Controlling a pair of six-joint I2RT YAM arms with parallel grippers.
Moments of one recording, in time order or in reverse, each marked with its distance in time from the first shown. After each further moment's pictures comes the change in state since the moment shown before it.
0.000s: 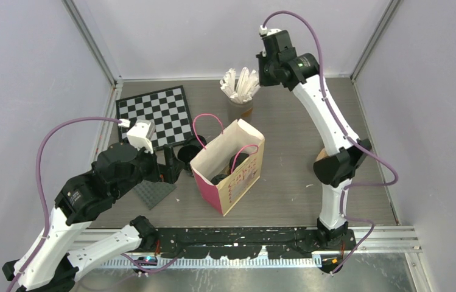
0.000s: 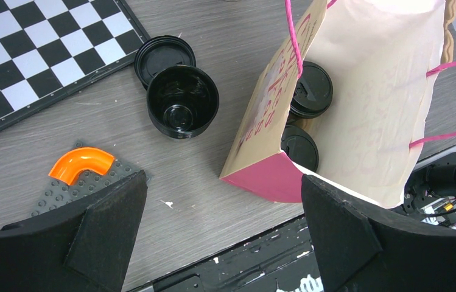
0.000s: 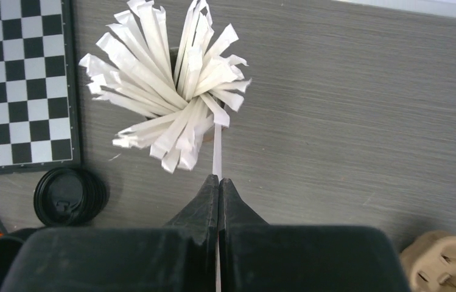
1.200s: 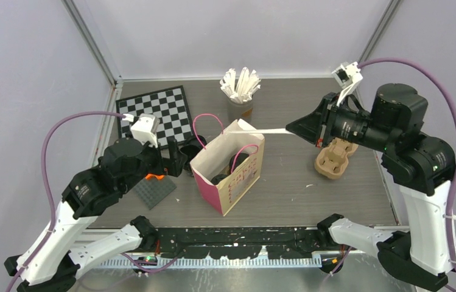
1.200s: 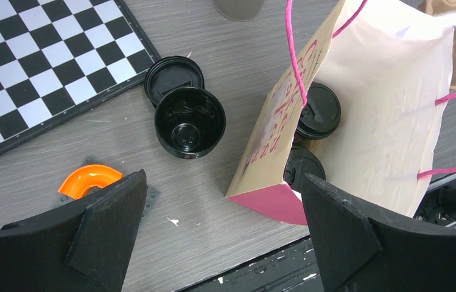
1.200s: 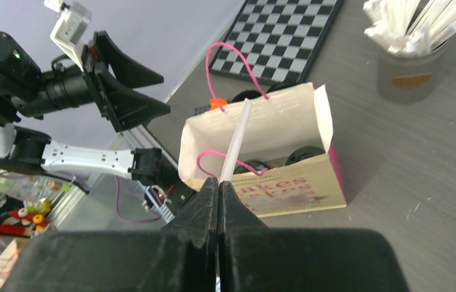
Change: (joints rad) left arm 0.000 0.045 -0.005 0.069 -0.050 0.024; right arm 0.000 -0.921 -0.460 -0.029 -0.624 0.131
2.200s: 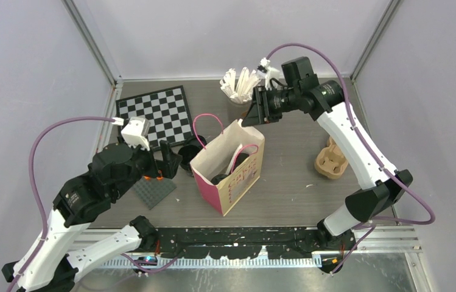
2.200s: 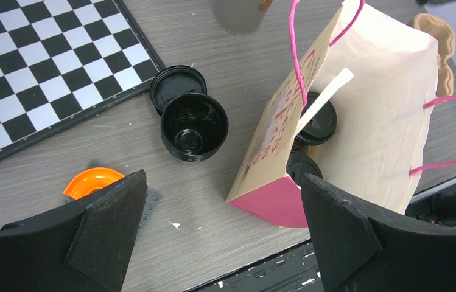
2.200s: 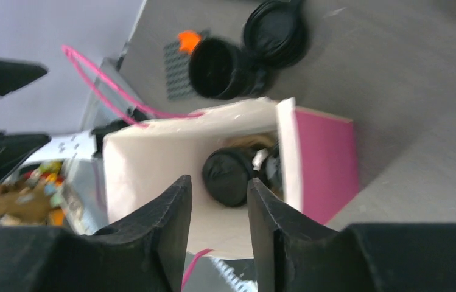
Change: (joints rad) left arm 0.000 -0.060 0.000 -0.002 -0.015 -0.001; right arm -0.005 0.476 -0.108 0.077 -0.208 -0.032
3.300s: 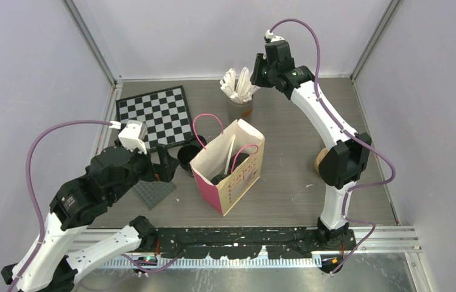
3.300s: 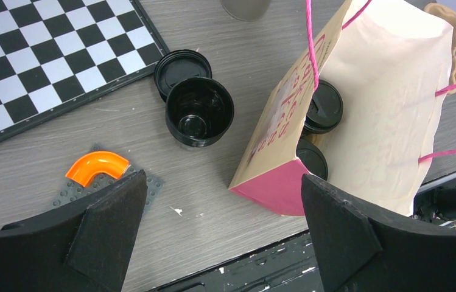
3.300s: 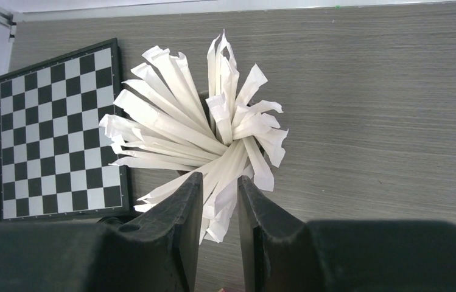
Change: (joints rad) left arm 0.000 -0.023 0.001 -0.061 -0.005 -0.032; right arm -0.051 0.381 0.228 0.367 0.704 0.068
